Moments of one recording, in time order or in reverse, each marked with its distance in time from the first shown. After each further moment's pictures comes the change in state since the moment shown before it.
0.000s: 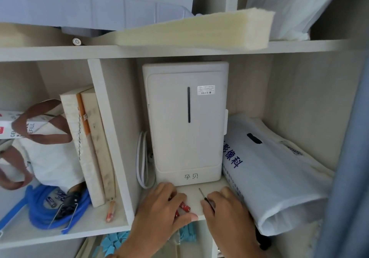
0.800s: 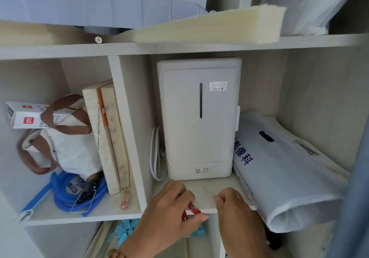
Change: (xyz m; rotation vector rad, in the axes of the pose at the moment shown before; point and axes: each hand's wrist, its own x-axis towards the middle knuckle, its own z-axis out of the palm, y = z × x) left_hand -0.013 0.014 -0.027 -0.172 0.077 0.008; right_hand -0.019 -0.019 -0.041 0.152 -0.225 0.061
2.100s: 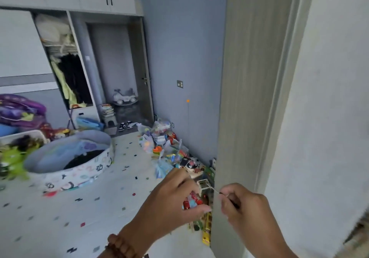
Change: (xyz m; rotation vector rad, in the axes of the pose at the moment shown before) left_hand -0.497 -0.041 -0.442 0.581 0.164 -0.794; right_hand -0.308 -0.467 0.187 0.600 -0.671 -0.893
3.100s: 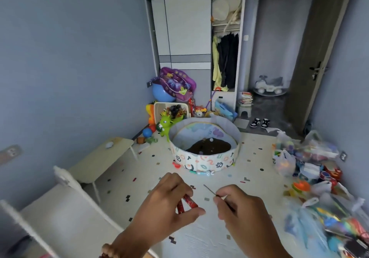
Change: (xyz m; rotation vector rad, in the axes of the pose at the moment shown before) left_hand -0.061 -0.514 -0.151 0.470 0.150 -0.706; right_hand 0.402 -0.242 0.482 0.154 -0.691 -0.528
